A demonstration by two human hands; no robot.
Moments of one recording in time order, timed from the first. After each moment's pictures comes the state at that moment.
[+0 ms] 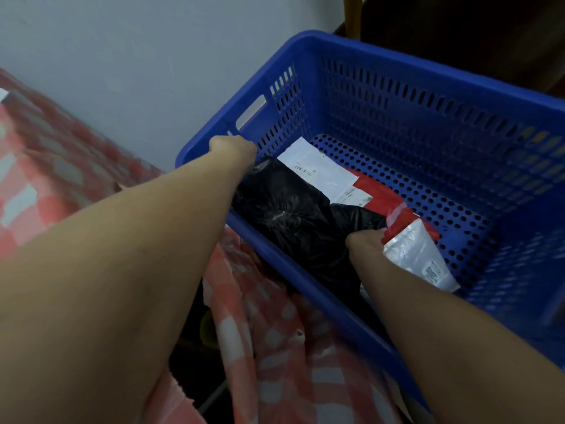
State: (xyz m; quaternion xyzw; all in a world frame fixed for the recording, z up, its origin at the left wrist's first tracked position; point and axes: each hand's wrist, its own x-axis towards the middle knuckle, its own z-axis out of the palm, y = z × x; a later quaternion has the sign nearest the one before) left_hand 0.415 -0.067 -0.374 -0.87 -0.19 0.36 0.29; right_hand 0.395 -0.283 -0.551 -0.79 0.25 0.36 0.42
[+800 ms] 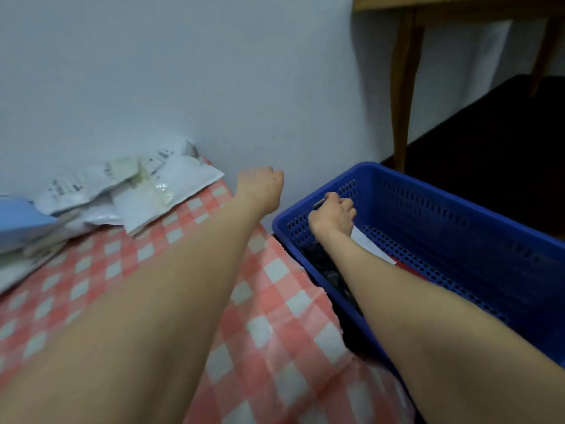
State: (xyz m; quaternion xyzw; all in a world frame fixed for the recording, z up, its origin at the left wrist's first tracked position) left_hand 0.270 -0.098 -0.163 -0.93 -0.27 0.06 0.23; right_hand 0.335 -0.190 -0.252 -0.88 -0.14 0.16 0.42
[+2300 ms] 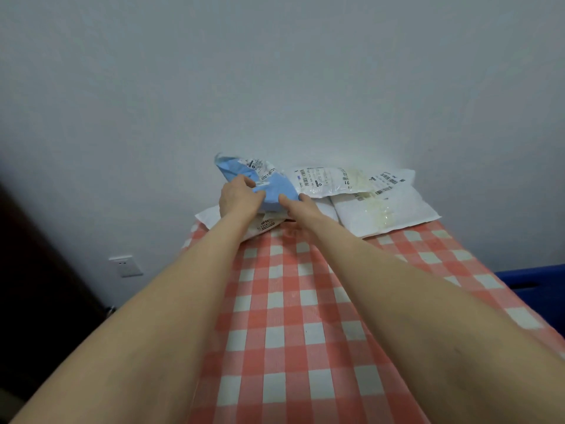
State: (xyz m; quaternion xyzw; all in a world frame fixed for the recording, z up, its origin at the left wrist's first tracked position) left_hand -0.105 0.091 -0.079 -0.67 -0.65 -0.35 -0.12; right_hand 0.010 0.070 -0.122 -0.57 -0.35 0.50 0.55
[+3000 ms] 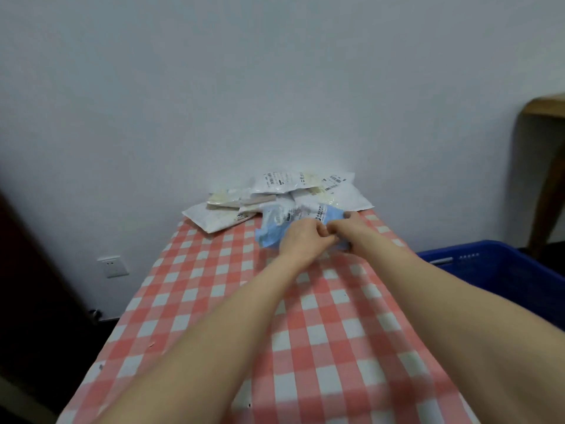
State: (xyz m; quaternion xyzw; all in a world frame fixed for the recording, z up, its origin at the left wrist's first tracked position) left_hand -0.011 -0.123 -0.113 -0.83 -0.47 -0.24 -0.18; right_hand 0.110 -0.119 -0.128 -0.70 -0.31 0.40 0.51
